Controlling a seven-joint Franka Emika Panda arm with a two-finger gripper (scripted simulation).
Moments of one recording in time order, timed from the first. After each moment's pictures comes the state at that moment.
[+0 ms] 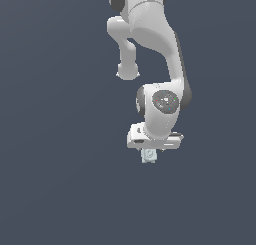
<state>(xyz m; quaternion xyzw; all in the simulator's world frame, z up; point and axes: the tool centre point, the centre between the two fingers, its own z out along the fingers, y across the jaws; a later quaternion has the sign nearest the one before) 0.067 0.095 0.091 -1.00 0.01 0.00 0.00</state>
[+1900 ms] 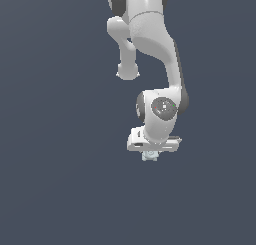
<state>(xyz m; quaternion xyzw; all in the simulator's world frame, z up) 0.064 0.097 0.064 -1.00 0.01 0.00 0.00</state>
